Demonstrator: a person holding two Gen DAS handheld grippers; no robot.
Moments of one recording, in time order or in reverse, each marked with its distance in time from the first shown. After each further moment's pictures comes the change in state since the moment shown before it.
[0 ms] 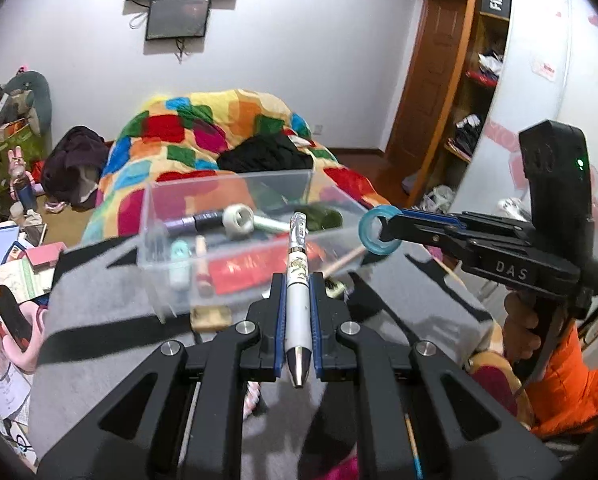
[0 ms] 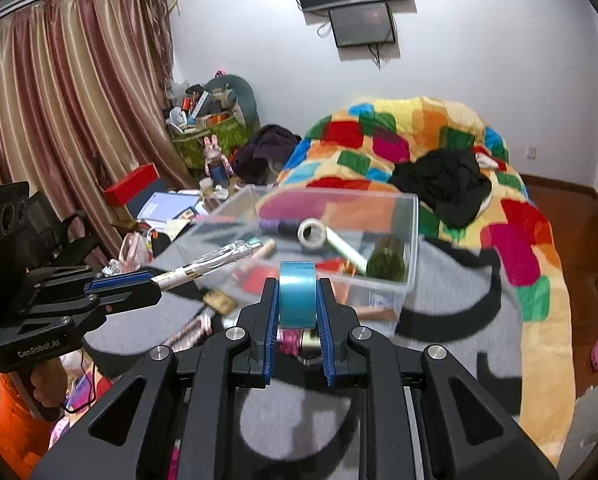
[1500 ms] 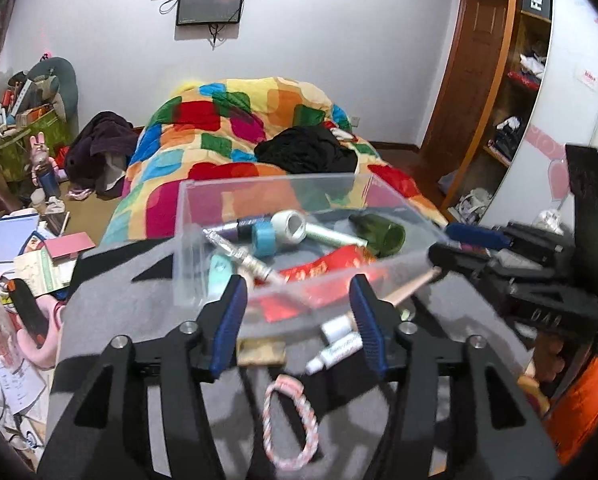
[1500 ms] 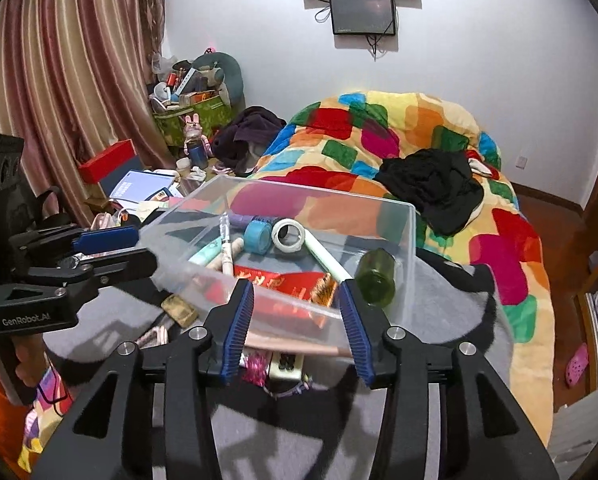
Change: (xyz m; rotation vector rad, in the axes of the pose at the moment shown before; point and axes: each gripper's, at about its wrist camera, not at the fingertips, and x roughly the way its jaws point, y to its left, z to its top) left arm 0.034 0.033 0.014 -0.041 0.059 0.119; right arm 0.041 -0.002 0.012 -0.069 0.075 -0.087
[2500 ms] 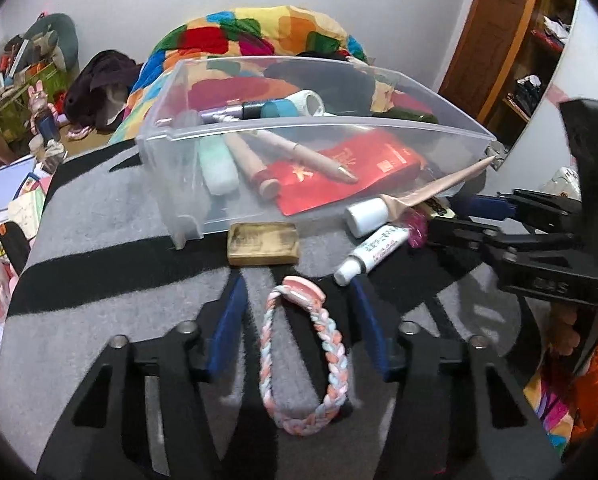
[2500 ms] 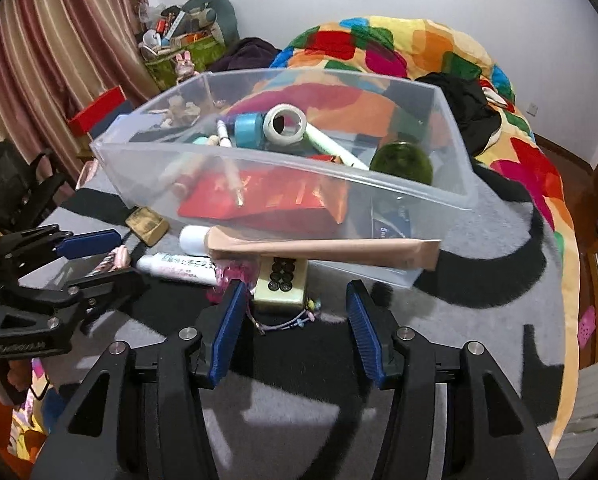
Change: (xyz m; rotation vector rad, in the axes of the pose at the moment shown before) left arm 0.048 0.004 -0.065 -0.020 0.208 0.022; right arm 0.064 -0.008 -0.052 0.029 0.243 0.017
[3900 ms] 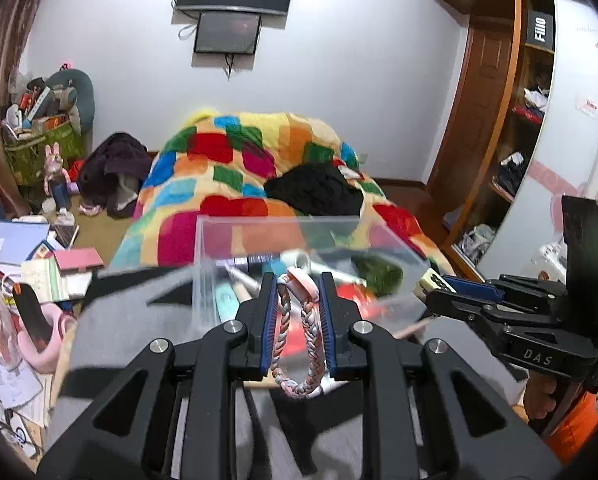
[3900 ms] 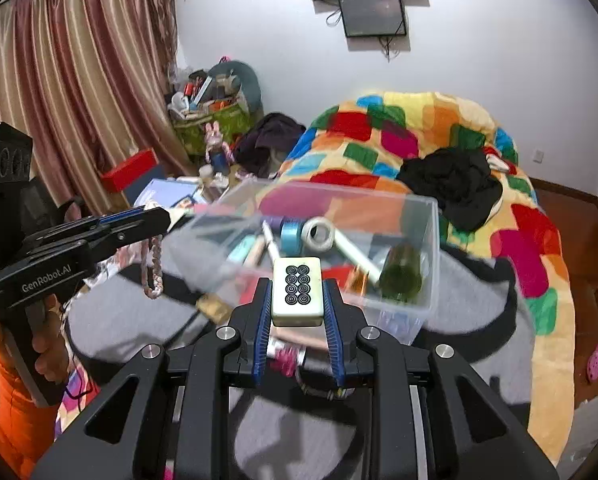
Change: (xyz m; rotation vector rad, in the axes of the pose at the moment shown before) left arm -0.090 0.003 0.067 -0.038 -0.356 -0.017; right arm -0.083 0.018 0.032 -0.008 -0.272 0.077
